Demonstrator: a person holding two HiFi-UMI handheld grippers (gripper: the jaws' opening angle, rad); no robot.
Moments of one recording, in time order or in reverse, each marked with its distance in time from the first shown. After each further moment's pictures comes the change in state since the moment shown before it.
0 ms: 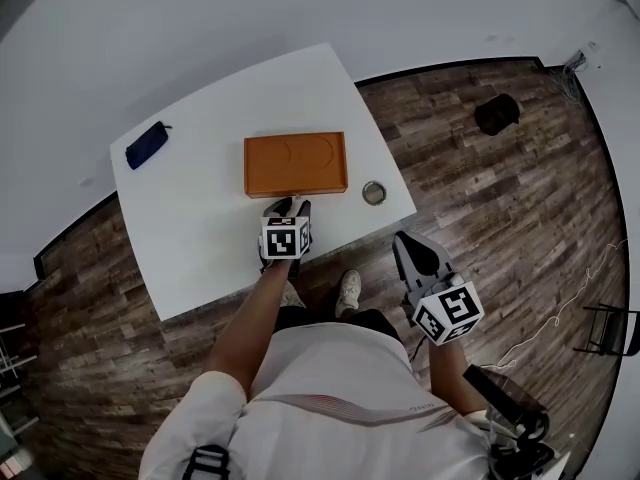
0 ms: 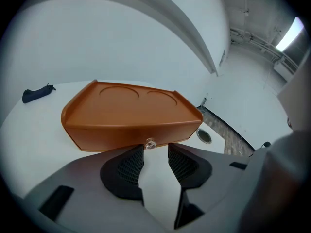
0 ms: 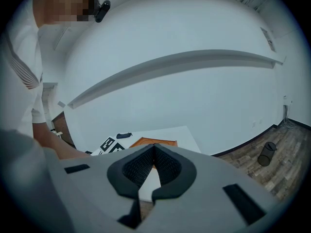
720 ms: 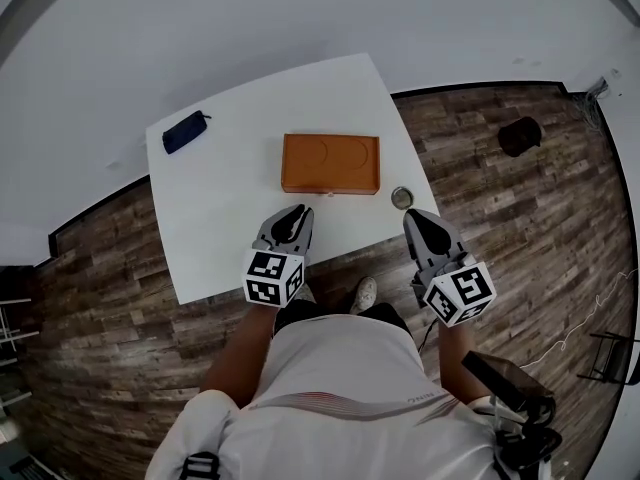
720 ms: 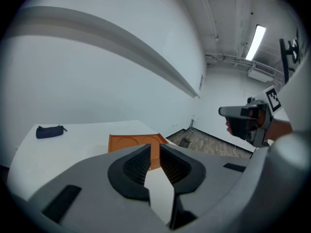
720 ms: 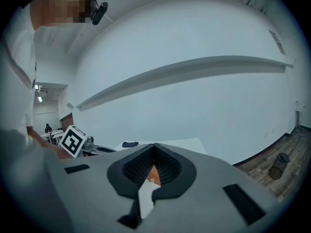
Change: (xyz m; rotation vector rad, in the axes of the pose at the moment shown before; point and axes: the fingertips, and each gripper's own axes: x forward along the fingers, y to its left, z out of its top) left arm -0.174 -0.002 0.050 0.121 -0.359 -0.106; right arm 0.038 0.047 0.039 -0.069 -0.090 0.090
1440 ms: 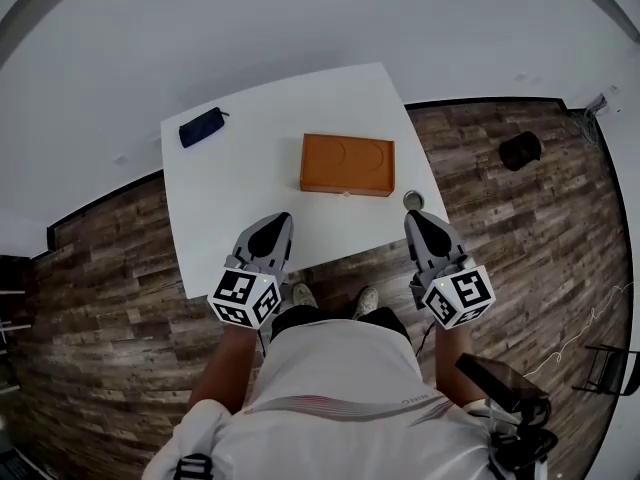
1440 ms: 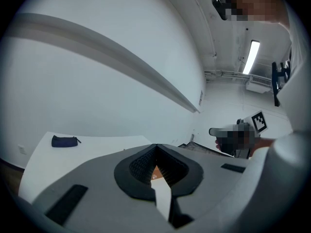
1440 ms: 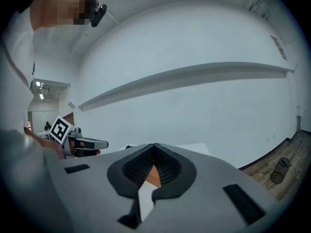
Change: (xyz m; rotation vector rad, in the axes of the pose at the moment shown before) left arm -0.078 0.019 0.051 -0.032 -0.173 0.003; right arm 0.007 0.020 0.021 -0.018 -0.044 0.003
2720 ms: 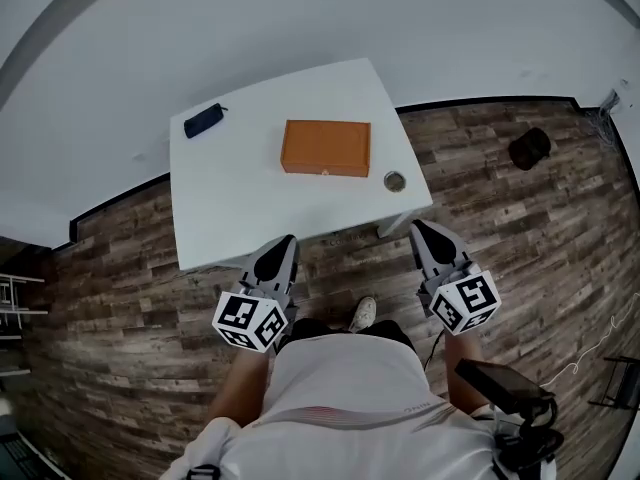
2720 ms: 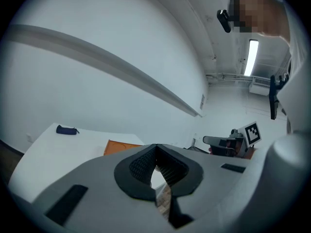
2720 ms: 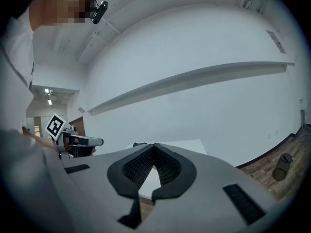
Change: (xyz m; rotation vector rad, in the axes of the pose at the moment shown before) left arm -0.065 -0.145 -0.039 -0.042 -0.060 0.057; right arm -0.136 -0.019 -0.031 0.020 -0.029 0.076
